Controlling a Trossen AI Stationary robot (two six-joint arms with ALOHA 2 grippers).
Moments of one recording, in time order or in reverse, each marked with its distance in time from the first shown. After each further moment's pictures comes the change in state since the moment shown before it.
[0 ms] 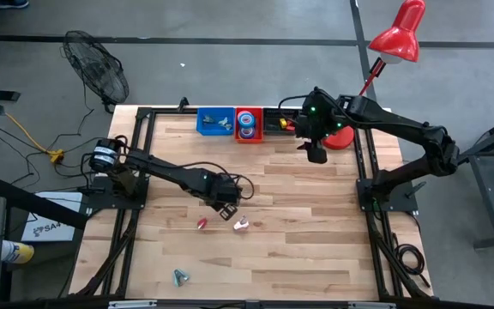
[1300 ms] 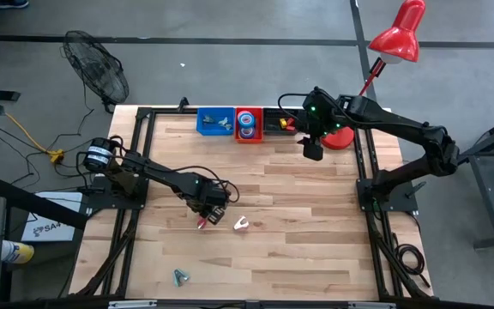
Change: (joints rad) left arm -0.034 -0.005 -0.223 0.086 0.239 -0.176; right arm 0.000 0.000 0.000 0.011 0.132 0.145
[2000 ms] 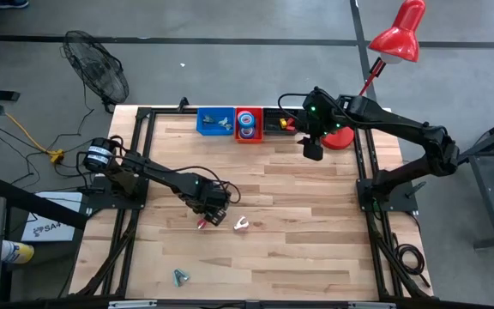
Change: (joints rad) left arm 0.000 -0.002 0.004 0.025 -0.009 0.000; right arm 0.000 0.000 0.000 0.000 0.000 0.000
